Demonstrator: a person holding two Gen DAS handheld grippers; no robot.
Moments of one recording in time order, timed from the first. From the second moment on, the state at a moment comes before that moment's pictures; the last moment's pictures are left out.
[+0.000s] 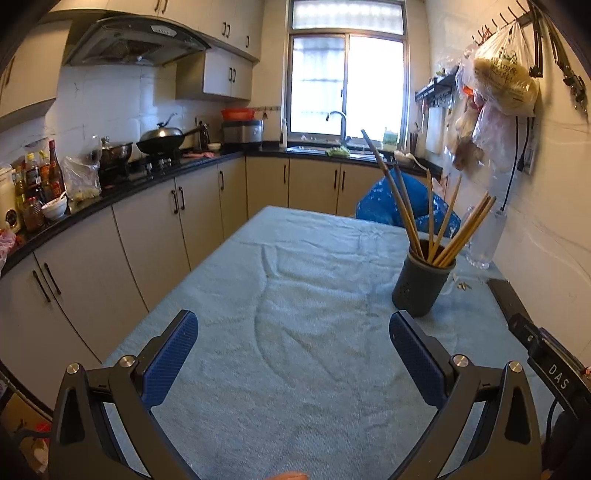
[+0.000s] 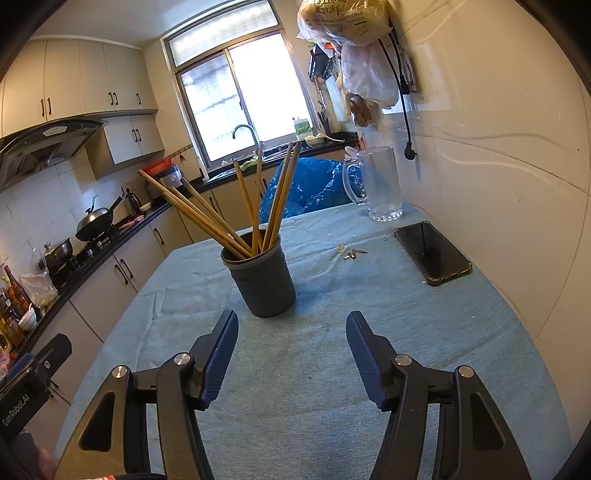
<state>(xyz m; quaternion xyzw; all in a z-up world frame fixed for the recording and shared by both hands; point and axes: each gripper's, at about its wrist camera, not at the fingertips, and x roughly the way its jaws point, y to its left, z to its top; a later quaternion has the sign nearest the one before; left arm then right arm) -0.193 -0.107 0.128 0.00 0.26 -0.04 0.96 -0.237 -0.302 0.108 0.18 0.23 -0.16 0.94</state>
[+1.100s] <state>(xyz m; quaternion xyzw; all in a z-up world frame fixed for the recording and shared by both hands) -0.179 -0.118 0.106 0.02 0.33 -0.07 0.94 -0.232 -0.279 0.105 0.13 0.24 -0.17 0.95</state>
